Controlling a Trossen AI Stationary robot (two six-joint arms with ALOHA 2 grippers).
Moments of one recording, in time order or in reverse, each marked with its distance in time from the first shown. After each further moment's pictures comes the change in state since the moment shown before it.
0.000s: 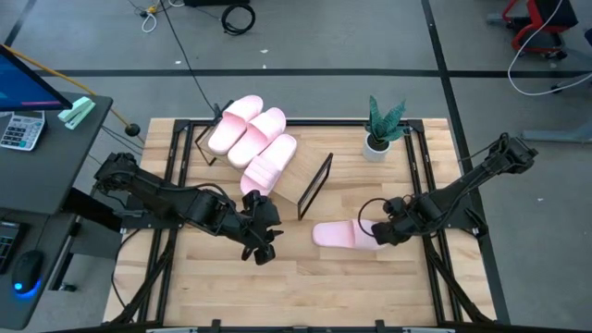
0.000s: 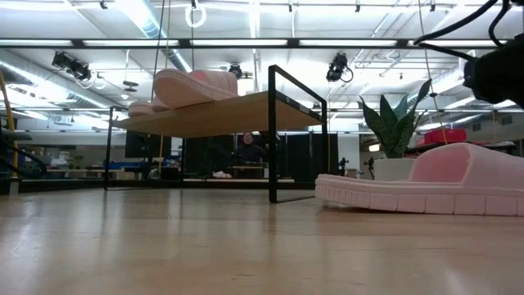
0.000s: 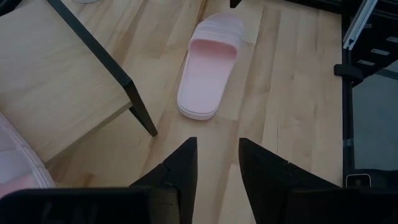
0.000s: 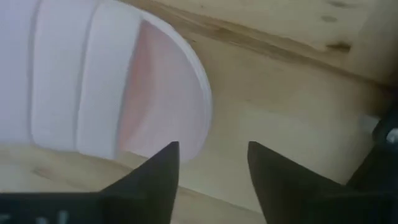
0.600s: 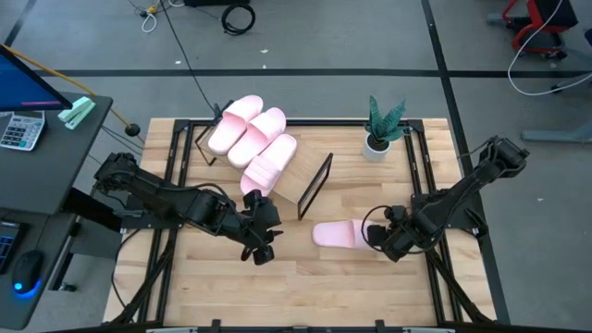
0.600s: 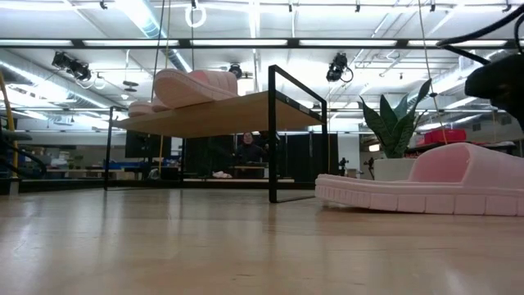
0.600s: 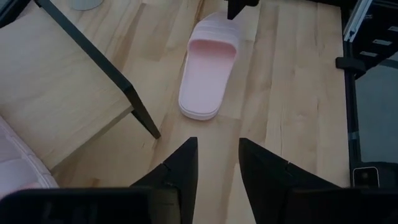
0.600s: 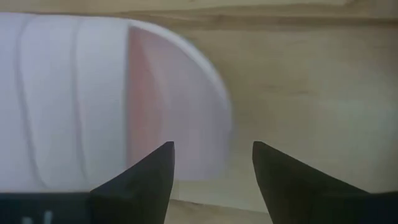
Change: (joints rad) left arm 0.000 0.000 0.000 0.000 0.000 0.052; right arm 0.122 0.133 -0.001 0.108 0.127 0.393
